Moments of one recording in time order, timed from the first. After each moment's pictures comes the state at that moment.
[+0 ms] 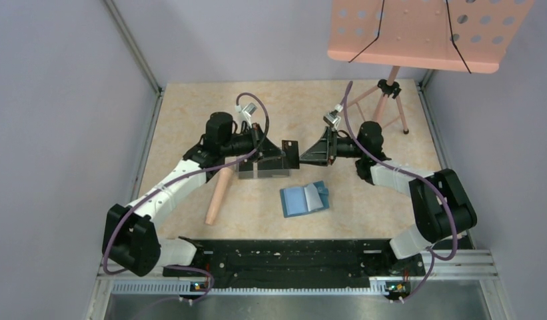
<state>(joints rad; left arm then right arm) -0.45 1.32 0.98 -0.06 0.71 -0.85 0.34 1.53 0.73 0.75 -1.14 1.17</state>
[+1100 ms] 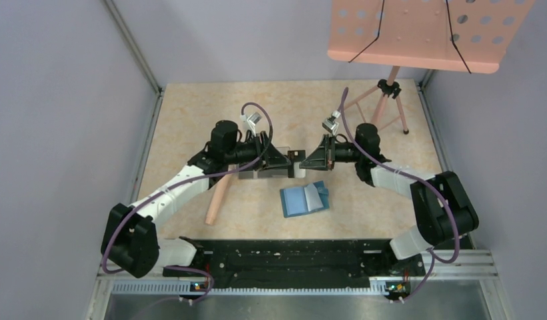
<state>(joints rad) -0.50 1.30 0.89 0.02 0.73 -0.91 0.35 1.53 0.68 0.80 -1.15 1.20</state>
